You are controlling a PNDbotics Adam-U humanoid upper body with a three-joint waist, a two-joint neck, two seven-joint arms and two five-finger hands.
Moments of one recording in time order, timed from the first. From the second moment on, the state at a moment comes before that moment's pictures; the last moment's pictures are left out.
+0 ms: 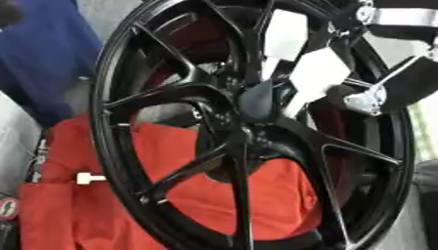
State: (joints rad) left arm -0.39 0.48 0.15 -1.98 0.41 0.05 -0.07; right arm -0.99 -0.94 0.50 -1.99 0.26 0.53 0.72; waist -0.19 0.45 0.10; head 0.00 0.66
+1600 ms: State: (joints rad) left arm -0.35 0.48 0.17 -1.98 0.41 0.02 -0.02; right arm -0.46 -1.12 -0.17 -1.87 0.41 0.79 0.45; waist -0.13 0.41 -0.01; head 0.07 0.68
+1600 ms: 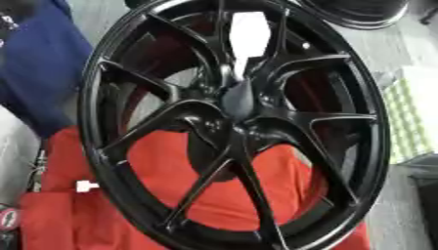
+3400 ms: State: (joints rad) left arm -0.36 0.47 0.17 -1.98 0.41 0.00 -0.02; right arm -0.47 -0.87 -0.10 -1.98 -0.11 0.45 -0.67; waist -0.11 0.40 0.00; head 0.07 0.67
